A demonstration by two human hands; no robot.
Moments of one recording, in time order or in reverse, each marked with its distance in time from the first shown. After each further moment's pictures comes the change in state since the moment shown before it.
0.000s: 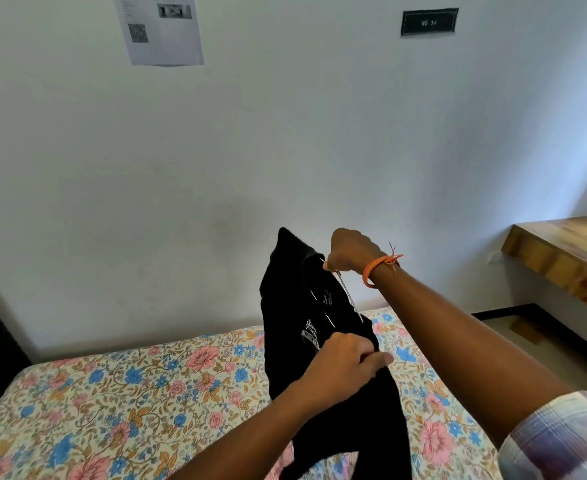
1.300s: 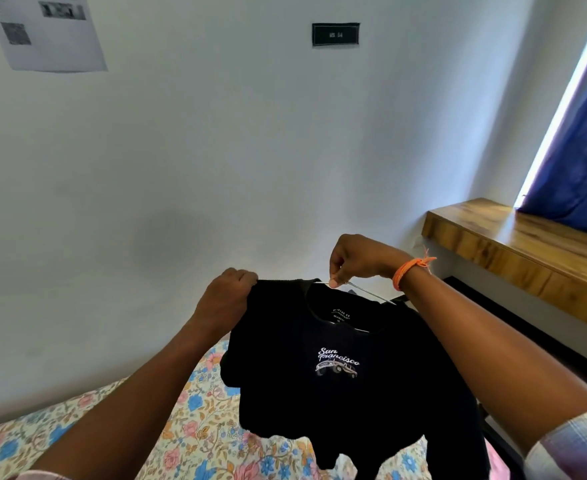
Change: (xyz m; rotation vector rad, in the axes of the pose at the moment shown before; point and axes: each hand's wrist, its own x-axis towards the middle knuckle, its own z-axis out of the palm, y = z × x) left_hand 0.086 -0.092 -0.102 0.642 0.352 0.457; right_hand -0.058 0.102 -0.041 0.115 -0.114 -0.099
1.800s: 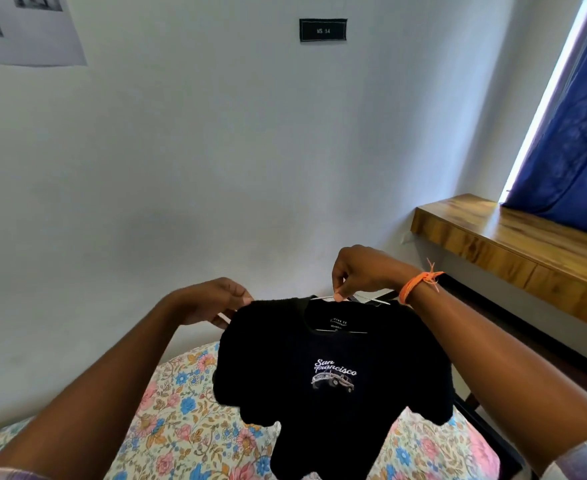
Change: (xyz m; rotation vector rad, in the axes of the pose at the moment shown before) left_hand 0.021 -0.018 -0.036 -1.035 -0.927 -0.548; right_hand -0.014 0.015 0.017 -0.162 -0.005 0.019
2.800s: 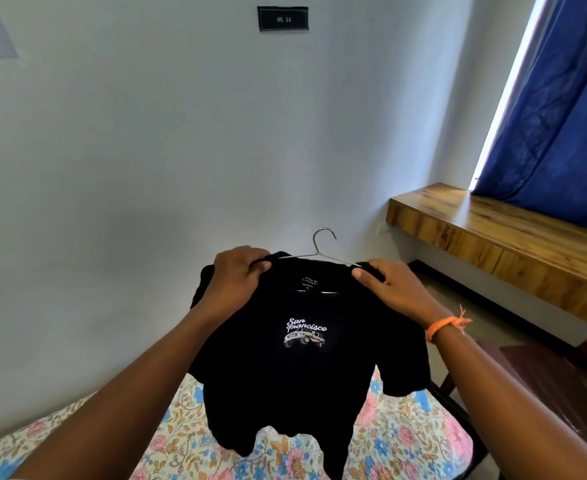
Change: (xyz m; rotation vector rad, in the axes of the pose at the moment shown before) left_hand 0.067 0.076 0.082 0.562 0.812 0.508; right_hand -0.063 0.116 0.049 0.328 0.517 0.198
